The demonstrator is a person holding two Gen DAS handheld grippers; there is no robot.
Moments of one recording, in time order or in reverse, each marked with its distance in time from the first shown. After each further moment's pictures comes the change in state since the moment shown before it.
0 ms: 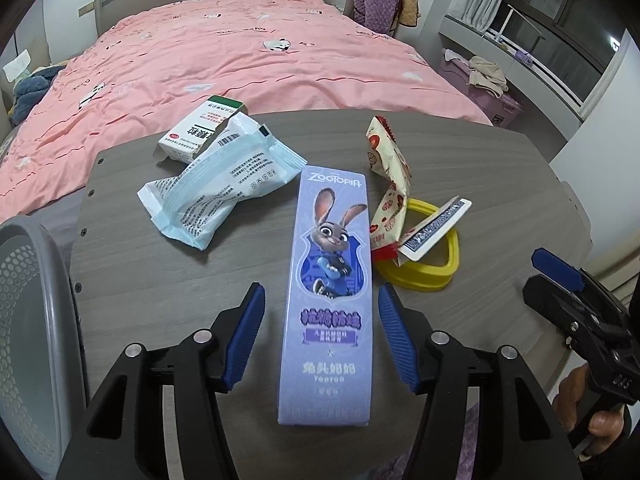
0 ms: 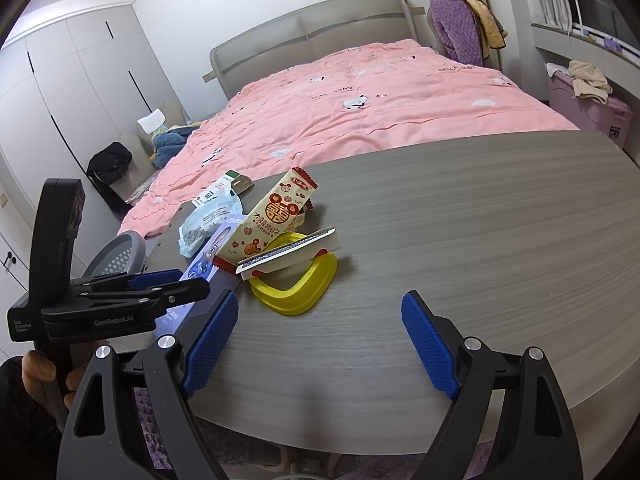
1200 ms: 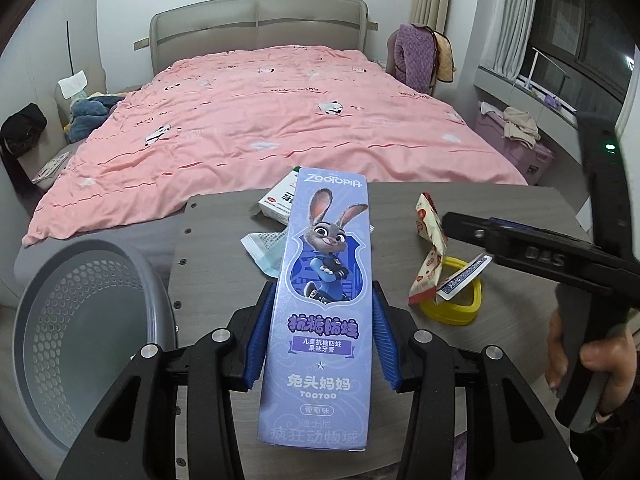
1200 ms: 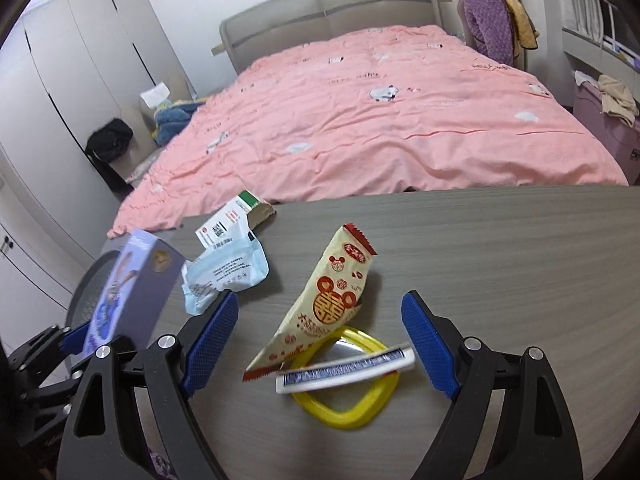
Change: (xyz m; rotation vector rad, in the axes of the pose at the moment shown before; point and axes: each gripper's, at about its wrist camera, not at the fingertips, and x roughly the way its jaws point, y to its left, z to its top) left arm -0.074 0.021 -0.013 -0.061 -0.221 0.161; right arm 0.076 0.046 0.078 -0.070 0.118 -0.005
